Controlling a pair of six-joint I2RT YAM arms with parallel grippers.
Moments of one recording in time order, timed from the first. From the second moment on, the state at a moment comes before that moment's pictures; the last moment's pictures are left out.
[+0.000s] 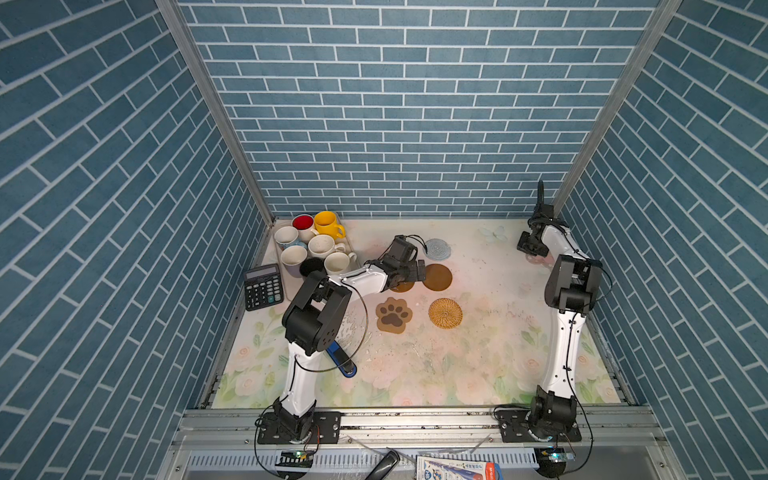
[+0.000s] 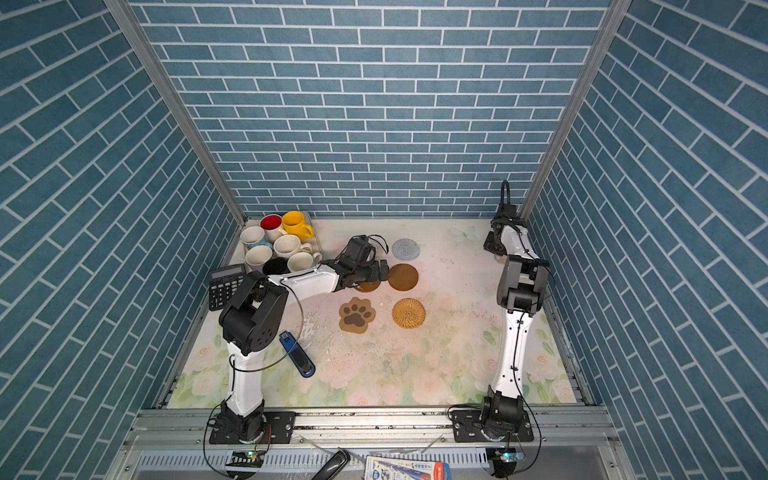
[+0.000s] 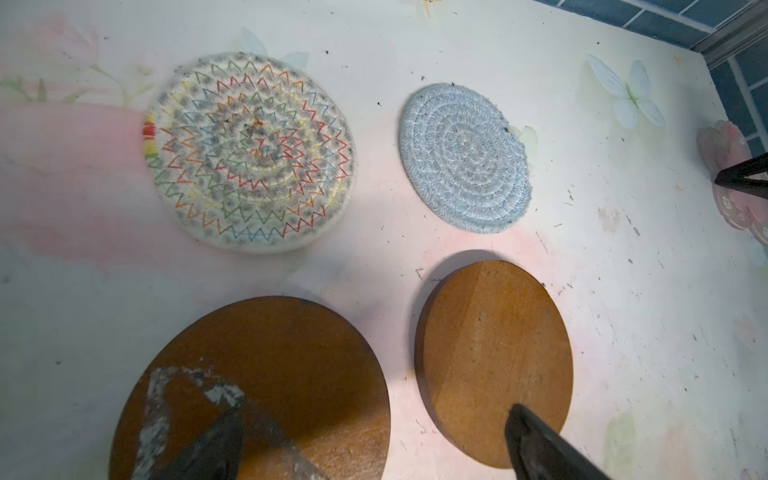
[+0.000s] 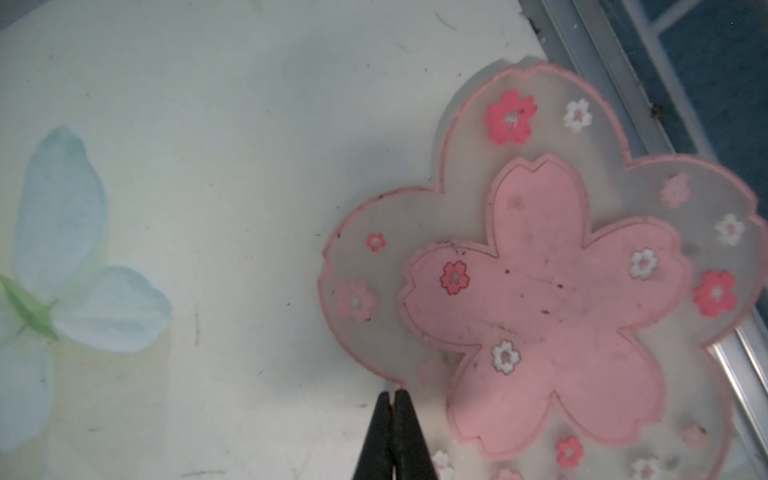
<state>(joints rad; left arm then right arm) -0.59 2.05 1.38 -0.13 -0.02 -0.54 -0.12 2.50 2.18 -0.79 0.09 0.26</state>
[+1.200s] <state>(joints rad) -0.59 1.86 1.19 -0.08 -0.02 -0.58 -0.06 2.21 1.71 -0.71 -0.05 0.27</state>
